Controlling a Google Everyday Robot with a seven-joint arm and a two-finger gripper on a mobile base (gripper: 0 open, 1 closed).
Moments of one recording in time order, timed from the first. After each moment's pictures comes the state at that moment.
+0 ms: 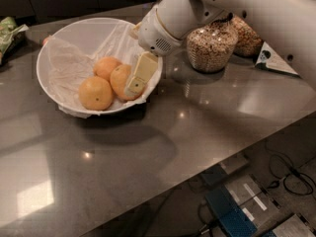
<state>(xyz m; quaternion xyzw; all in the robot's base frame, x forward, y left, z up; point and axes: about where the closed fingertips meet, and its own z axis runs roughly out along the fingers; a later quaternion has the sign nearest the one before) 0.578 0.055 0.929 -0.68 0.64 0.18 0.33</state>
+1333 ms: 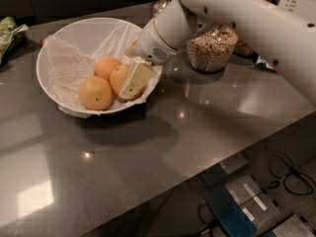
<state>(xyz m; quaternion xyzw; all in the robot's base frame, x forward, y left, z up) 0.583 0.062 0.900 -0.67 0.65 0.21 0.31</state>
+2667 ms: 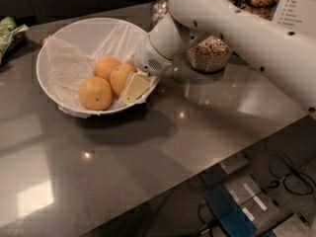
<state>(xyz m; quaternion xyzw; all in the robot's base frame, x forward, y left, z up) 0.584 0.071 0.863 -0.66 0.66 0.21 0.28</state>
